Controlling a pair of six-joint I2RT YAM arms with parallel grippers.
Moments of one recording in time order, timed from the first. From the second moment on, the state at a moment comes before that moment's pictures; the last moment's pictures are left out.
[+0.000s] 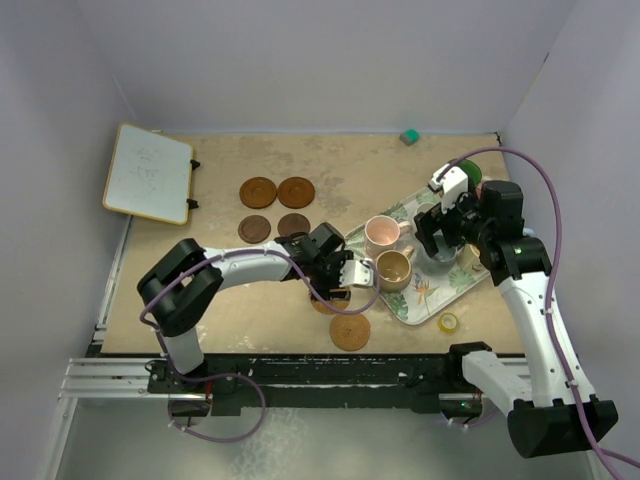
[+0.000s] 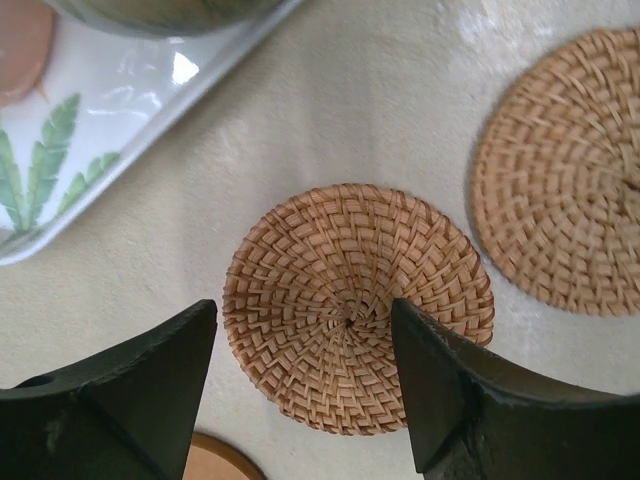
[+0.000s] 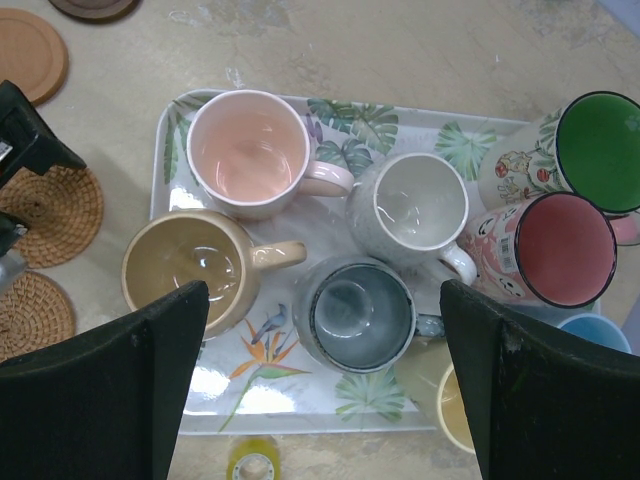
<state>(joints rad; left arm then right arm) -0.89 1.79 1.08 -0.29 0.31 0.71 0.10 0.95 1.06 -0.70 -0.31 -0.43</state>
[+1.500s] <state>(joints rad) -0.64 1.46 0.79 -0.71 0.12 1.01 0.10 0.96 1.06 -0.70 -0.31 -0.43</state>
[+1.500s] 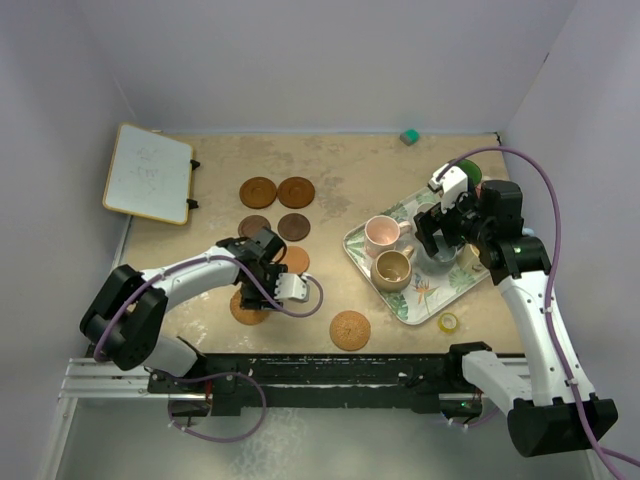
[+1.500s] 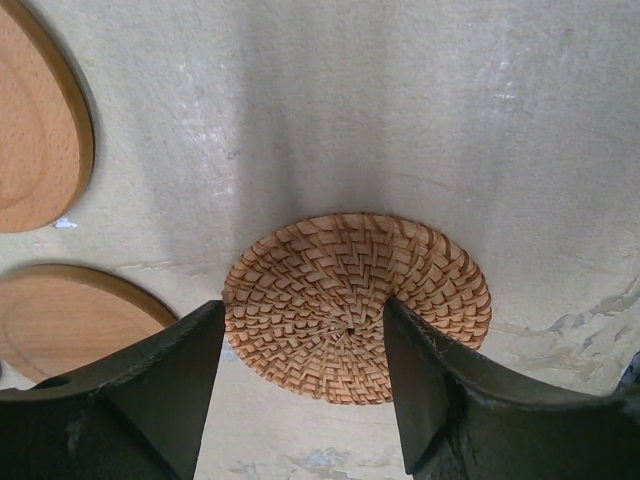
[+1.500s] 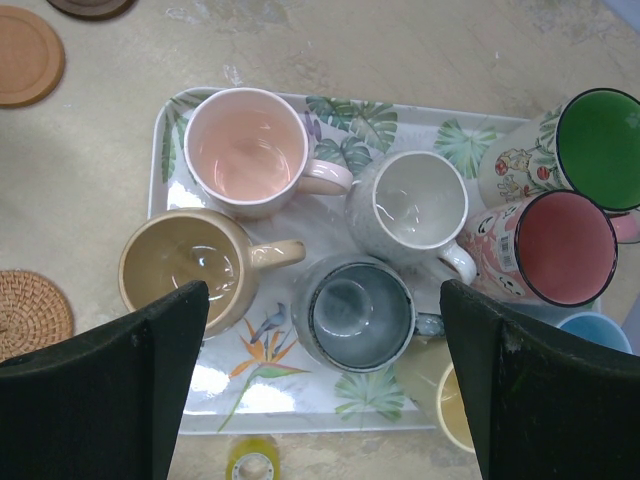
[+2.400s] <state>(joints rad) -0.61 1.41 0.95 -0.77 0.21 0.95 0.09 0.96 1.06 -0.70 -0.30 -0.43</state>
